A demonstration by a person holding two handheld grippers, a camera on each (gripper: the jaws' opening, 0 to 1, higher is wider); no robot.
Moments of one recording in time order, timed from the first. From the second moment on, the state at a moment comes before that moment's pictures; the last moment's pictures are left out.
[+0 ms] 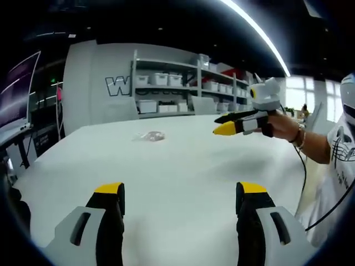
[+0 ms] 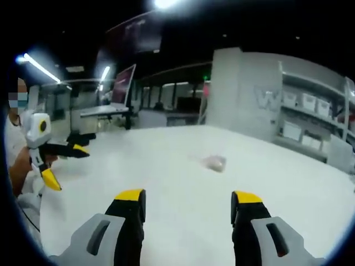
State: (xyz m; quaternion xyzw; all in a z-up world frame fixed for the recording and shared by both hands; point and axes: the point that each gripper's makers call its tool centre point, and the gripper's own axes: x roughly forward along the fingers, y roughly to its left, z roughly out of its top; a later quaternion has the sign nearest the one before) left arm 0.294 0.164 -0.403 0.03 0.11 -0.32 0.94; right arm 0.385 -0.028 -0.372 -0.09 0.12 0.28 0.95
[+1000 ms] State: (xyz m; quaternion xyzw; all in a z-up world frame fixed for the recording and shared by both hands) left arm 0.295 0.170 -0.397 0.04 0.11 -0.31 0.94; right arm 0.436 -0.014 -0.373 -0.11 0.12 0.30 0.94
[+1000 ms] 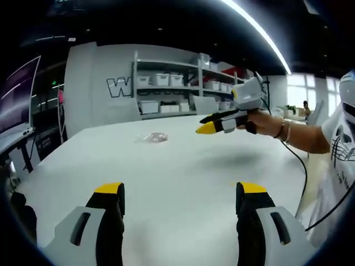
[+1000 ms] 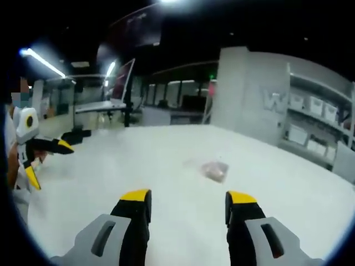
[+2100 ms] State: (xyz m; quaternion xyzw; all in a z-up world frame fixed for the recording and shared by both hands) left arm 0.298 0.173 -0.403 0.04 0.11 -0.31 0.94; right arm 0.481 0.009 -0.387 -0.14 0.13 0.33 0.93
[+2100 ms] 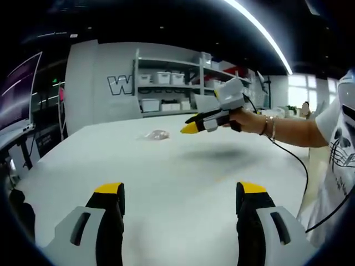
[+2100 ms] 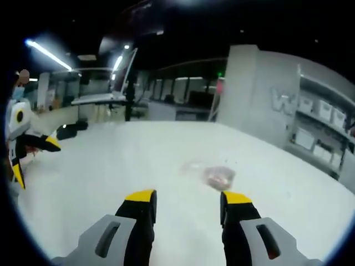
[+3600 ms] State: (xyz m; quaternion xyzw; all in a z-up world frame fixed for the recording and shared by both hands) left arm 0.306 0.183 -0.404 0.03 0.11 -0.30 0.95; right arm 0.533 0.038 -0.406 -0.28 0.10 0.34 0.89
